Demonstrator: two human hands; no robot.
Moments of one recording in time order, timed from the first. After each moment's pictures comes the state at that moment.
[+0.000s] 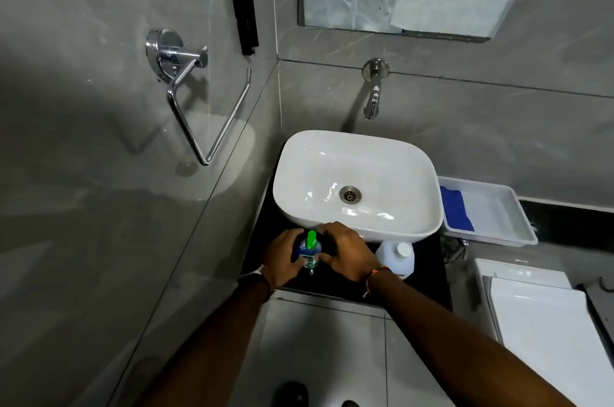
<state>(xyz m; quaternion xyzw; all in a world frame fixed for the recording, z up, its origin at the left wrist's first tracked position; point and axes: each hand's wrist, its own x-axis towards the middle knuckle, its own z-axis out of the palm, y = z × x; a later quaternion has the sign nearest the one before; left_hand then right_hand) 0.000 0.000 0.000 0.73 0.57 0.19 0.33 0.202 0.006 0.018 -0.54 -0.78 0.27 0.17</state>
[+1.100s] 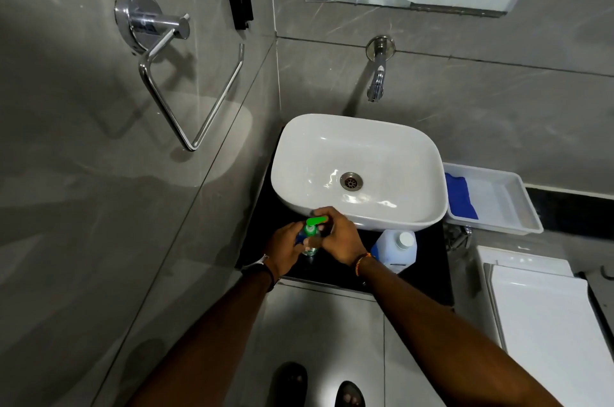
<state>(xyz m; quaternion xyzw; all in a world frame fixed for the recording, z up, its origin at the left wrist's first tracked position) 0.013 0.008 -0.020 0.71 0.56 0.23 0.37 0.184 0.014 -0.002 -0.59 -0.61 0.43 0.30</state>
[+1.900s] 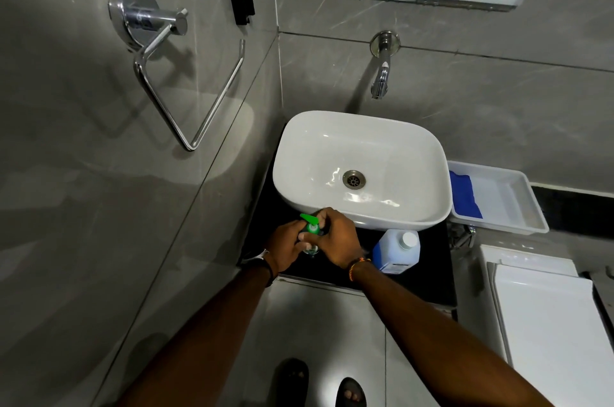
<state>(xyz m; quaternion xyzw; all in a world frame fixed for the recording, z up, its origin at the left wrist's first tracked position) 0.009 0.015 -0.021 0.72 0.54 0.22 0.37 0.170 0.012 -0.008 -0.61 -0.63 0.36 0.33</state>
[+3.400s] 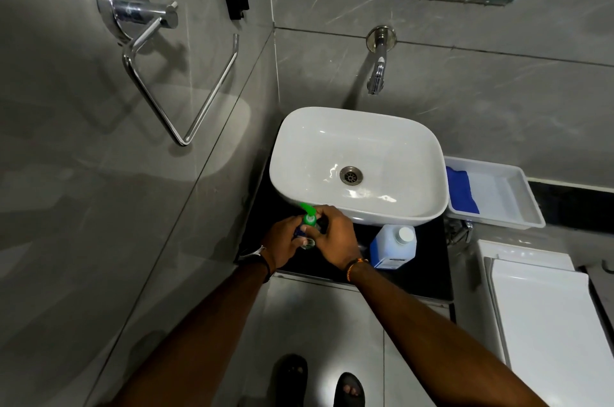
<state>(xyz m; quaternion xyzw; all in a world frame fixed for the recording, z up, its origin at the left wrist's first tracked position) 0.010 0.013 -0.014 0.71 0.55 0.20 0.39 0.171 0.005 -0.014 -0.60 -0.63 0.34 0.36</state>
